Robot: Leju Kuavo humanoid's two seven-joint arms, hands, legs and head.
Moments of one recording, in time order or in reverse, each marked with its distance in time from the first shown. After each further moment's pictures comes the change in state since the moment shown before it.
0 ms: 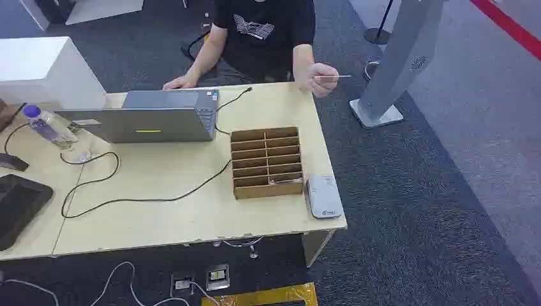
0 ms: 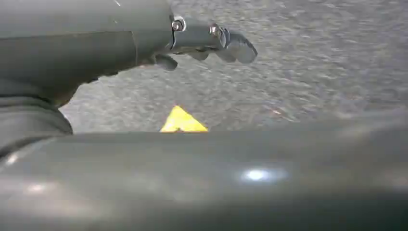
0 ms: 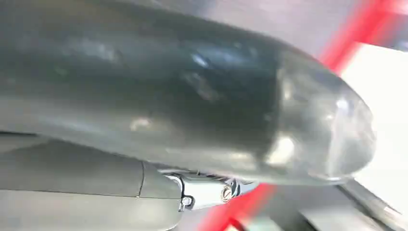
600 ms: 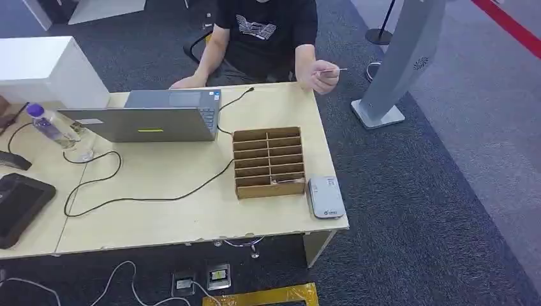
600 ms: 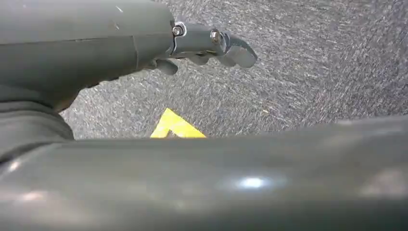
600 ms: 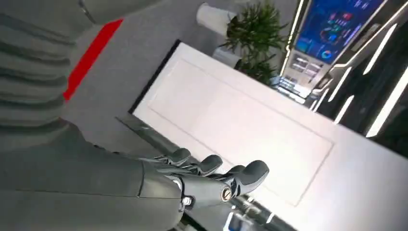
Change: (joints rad) left arm -0.014 -0.024 0.003 -0.003 -0.031 0.017 -0.038; right arm -0.901 -0.107 0.338 -0.140 0.488 0.262 -0.024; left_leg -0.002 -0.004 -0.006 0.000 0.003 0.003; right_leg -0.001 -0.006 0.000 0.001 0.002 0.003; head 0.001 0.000
